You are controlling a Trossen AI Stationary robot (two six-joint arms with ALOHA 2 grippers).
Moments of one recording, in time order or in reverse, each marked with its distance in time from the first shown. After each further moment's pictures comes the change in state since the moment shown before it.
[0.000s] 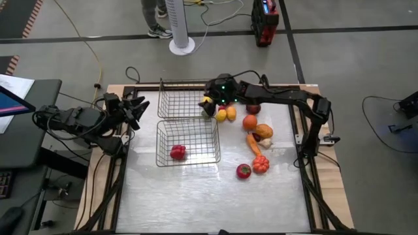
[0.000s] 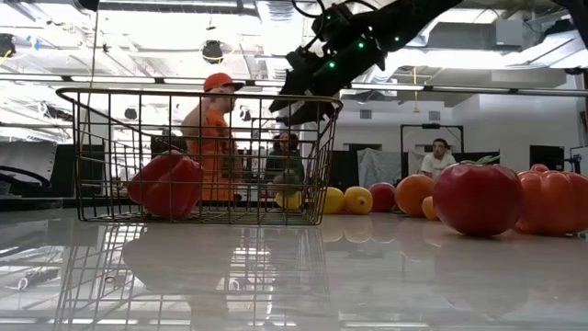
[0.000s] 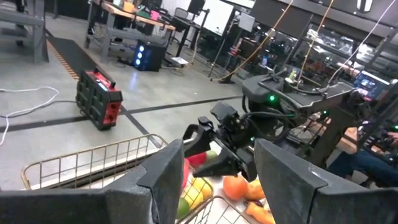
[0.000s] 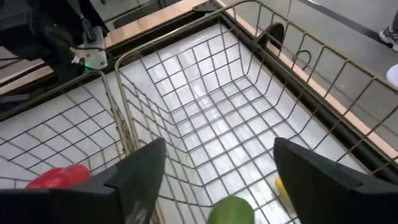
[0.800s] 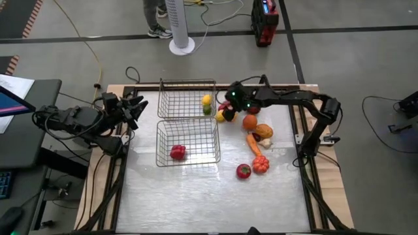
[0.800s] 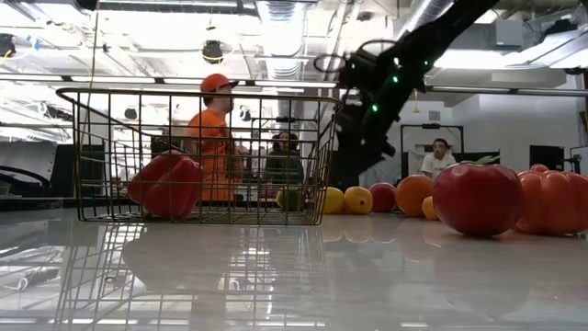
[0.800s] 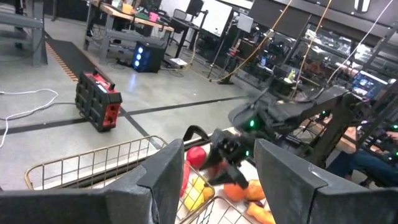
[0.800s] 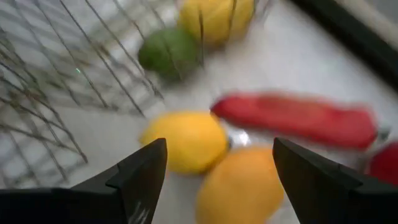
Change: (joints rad) left arm 0.000 -0.020 0.000 -0.008 0.003 0.014; right arm -0.098 -0.097 -0.297 -0.192 0.105 0.033
